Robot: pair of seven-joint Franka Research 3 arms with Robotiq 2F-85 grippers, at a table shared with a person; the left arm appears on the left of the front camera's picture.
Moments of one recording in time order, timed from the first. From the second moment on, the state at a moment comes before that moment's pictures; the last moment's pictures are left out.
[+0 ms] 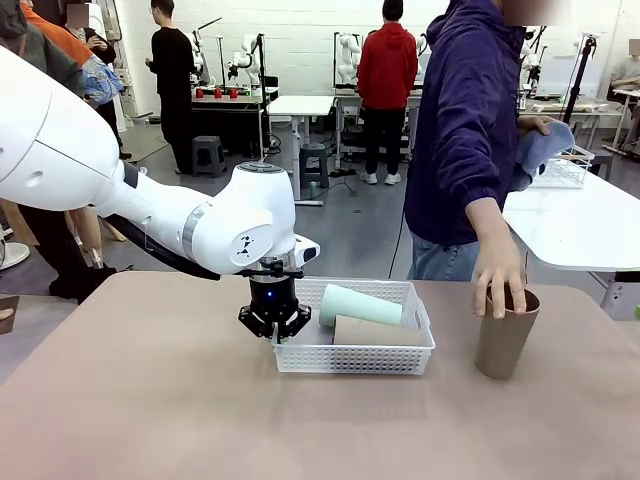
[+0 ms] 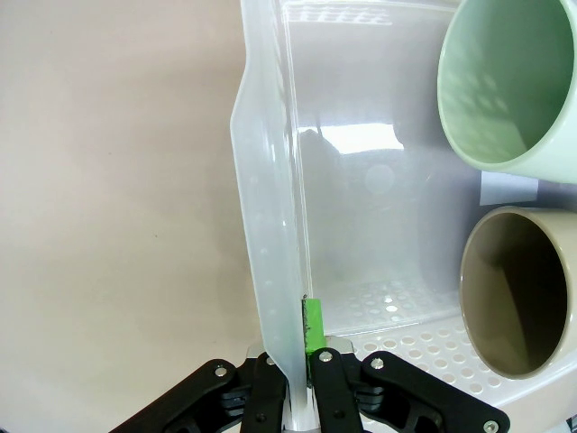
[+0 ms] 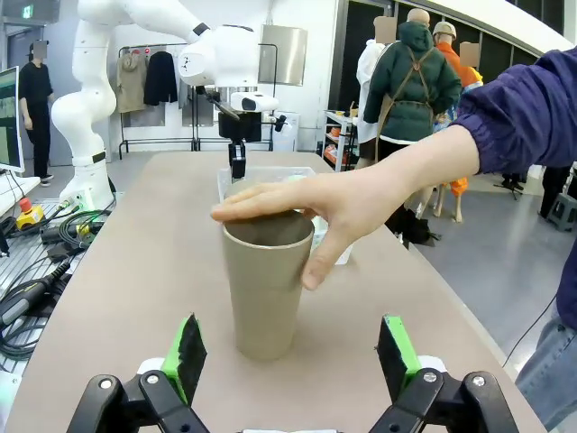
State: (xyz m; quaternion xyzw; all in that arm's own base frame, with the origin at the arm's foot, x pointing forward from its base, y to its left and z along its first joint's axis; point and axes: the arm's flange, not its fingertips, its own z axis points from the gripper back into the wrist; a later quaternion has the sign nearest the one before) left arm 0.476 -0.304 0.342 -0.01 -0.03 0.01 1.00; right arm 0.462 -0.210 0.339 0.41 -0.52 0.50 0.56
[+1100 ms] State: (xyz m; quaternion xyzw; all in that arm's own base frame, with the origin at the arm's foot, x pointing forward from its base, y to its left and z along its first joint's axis) left arm 0.476 -0.304 0.342 -0.01 -0.03 0.01 1.00; right arm 0.465 -0.199 0.332 0.41 -0.51 0.51 0.56
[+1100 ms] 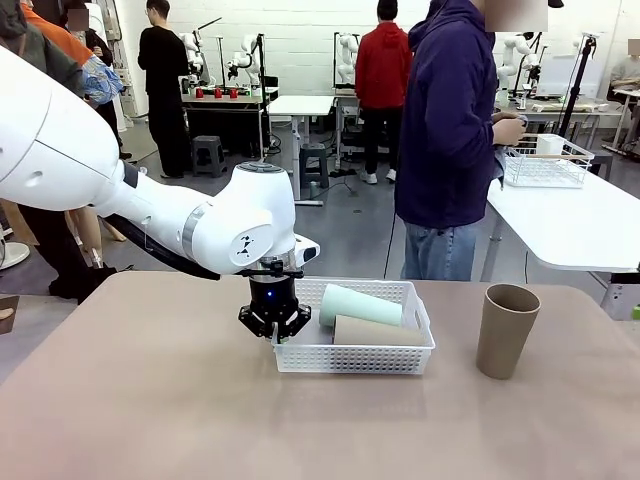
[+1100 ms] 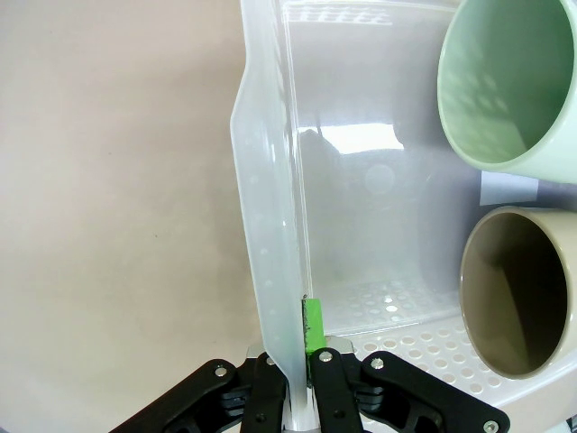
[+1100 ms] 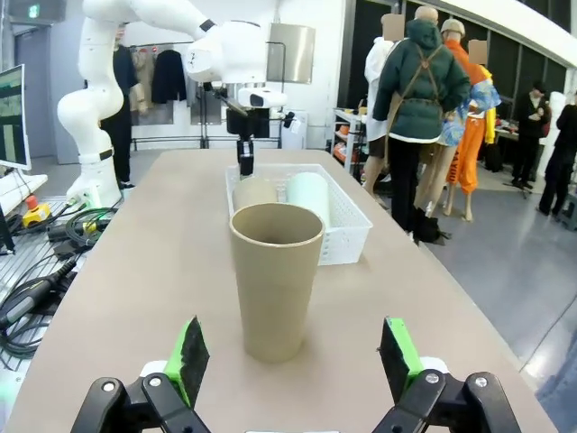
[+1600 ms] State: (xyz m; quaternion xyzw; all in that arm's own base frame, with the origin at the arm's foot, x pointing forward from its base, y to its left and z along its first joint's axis) left arm 0.476 -0.304 0.342 -0.01 -0.03 0.01 1.00; right arm 0.490 -0.145 0.281 0.43 -0.47 0.54 0.55
